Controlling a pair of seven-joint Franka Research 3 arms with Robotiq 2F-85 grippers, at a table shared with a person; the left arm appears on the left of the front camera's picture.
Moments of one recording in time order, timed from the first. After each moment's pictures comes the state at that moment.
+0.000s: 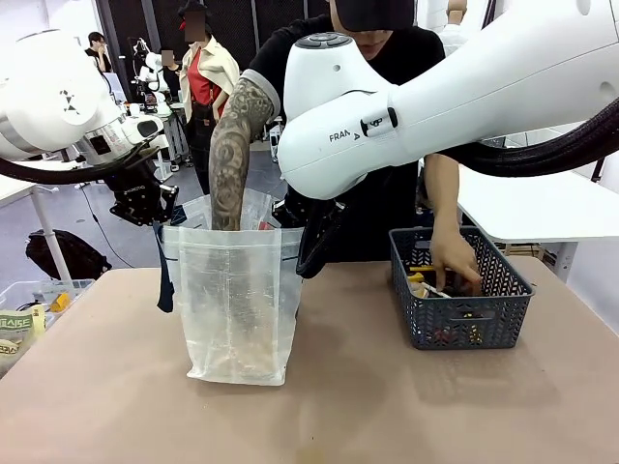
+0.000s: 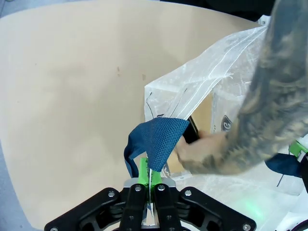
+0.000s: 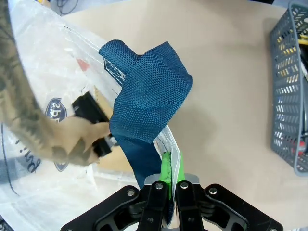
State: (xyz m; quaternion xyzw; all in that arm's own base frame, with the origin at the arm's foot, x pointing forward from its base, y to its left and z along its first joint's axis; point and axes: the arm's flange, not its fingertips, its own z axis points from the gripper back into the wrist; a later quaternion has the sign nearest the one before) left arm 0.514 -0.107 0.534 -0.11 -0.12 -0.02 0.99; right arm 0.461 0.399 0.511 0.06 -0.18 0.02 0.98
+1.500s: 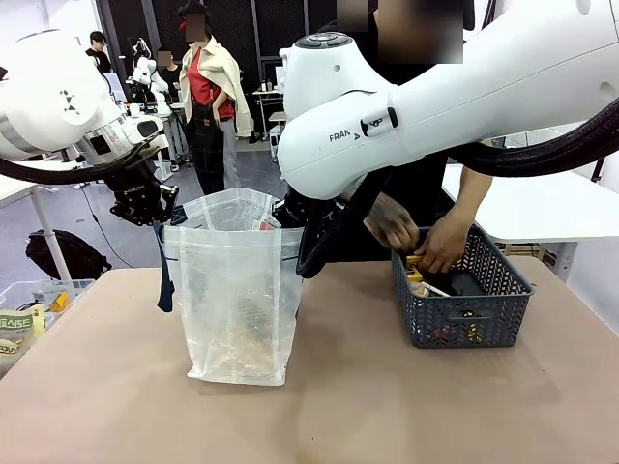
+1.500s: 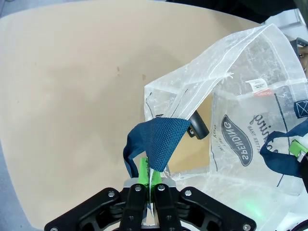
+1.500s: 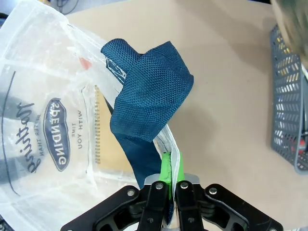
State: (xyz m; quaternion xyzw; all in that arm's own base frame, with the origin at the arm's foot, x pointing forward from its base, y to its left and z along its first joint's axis) left arm 0.514 -0.107 0.534 -0.11 -0.12 -0.02 0.99; right arm 0.461 0.399 0.511 0.06 -0.18 0.02 0.98
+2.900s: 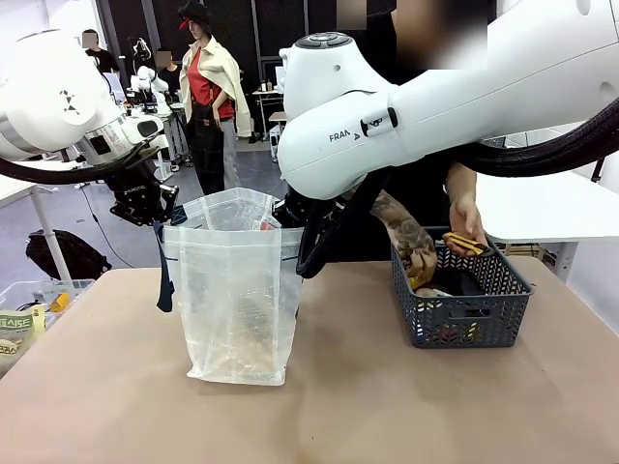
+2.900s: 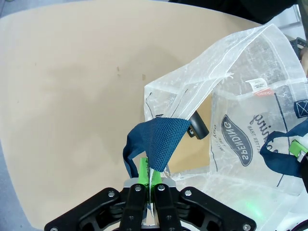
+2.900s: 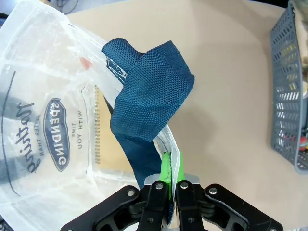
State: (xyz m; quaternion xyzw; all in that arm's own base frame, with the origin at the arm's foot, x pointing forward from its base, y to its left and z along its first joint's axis) left arm 0.514 -0.107 0.534 -0.11 -0.12 -0.02 0.99; right arm 0.461 0.399 0.511 0.06 -0.18 0.02 0.98
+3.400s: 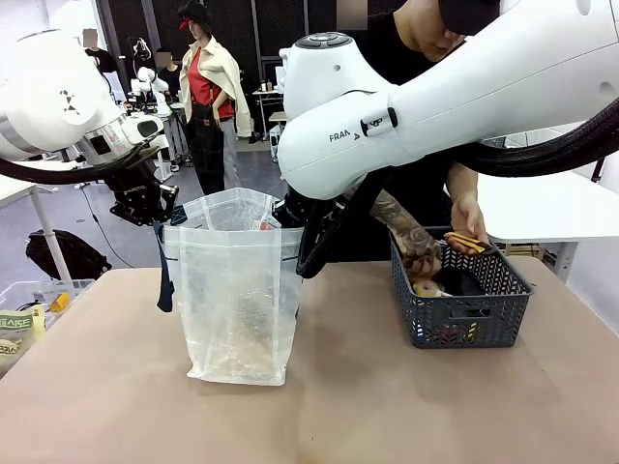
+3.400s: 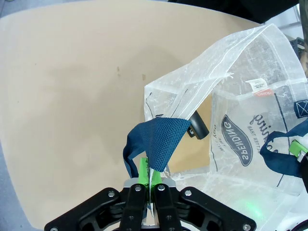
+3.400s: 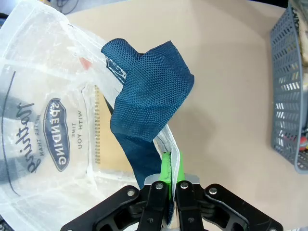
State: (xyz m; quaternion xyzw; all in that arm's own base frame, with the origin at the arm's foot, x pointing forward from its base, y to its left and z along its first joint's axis) left arm 0.514 -0.107 0.534 -0.11 -0.12 -0.02 0.99; right arm 0.461 0.399 0.511 0.06 -0.18 0.02 0.98
